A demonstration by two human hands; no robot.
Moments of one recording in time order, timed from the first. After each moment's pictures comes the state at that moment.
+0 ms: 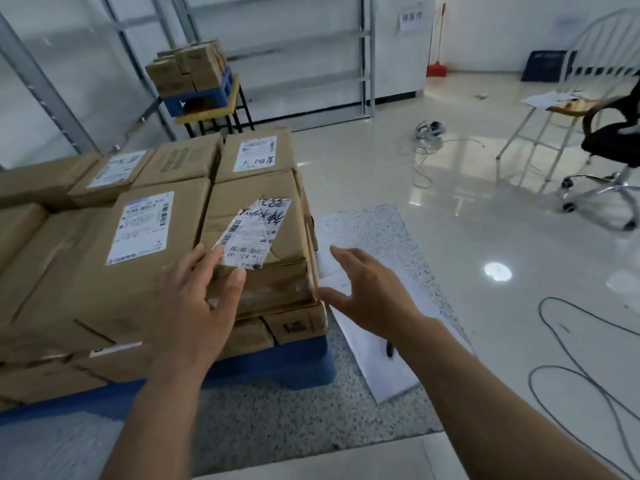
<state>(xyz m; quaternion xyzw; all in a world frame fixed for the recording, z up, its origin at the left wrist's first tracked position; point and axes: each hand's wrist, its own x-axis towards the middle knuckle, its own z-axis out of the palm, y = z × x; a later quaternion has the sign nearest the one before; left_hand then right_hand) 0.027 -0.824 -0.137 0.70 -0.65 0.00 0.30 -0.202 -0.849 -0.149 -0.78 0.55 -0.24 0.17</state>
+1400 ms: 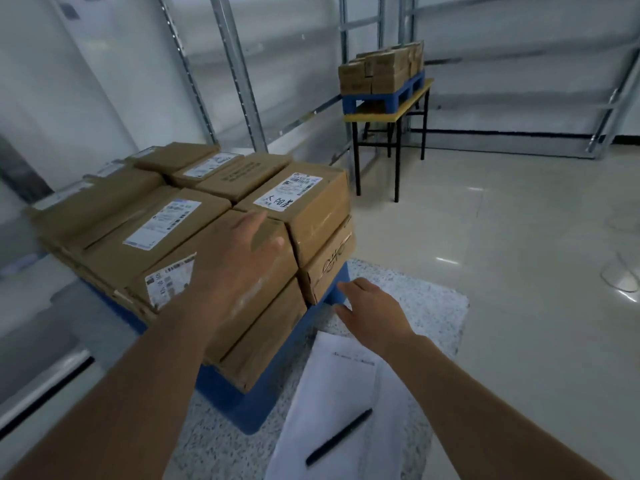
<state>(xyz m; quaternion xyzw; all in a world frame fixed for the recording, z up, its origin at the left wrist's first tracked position) -0.147 -0.964 -0.066 0.88 -0.42 0.02 0.23 -0.302 -1.073 -0.176 -0.93 0.29 -0.13 0.19</state>
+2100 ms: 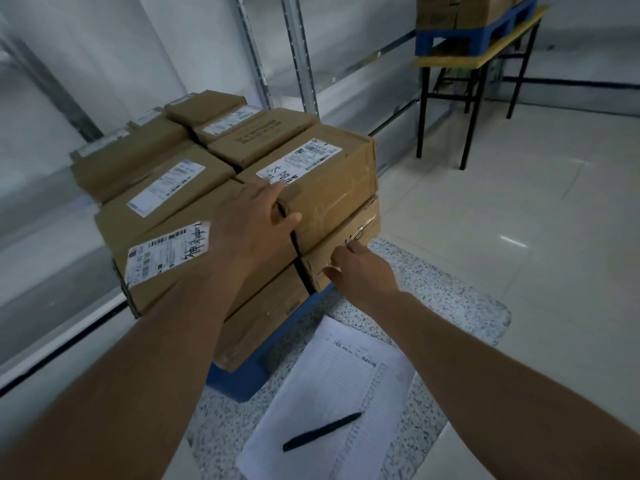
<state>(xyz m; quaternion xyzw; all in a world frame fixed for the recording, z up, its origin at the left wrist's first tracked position) -0.138 -1.038 -0.088 0.92 -0.38 0.09 0.08 -0.246 -1.155 -0.196 -0.96 0.19 -0.11 0.20</state>
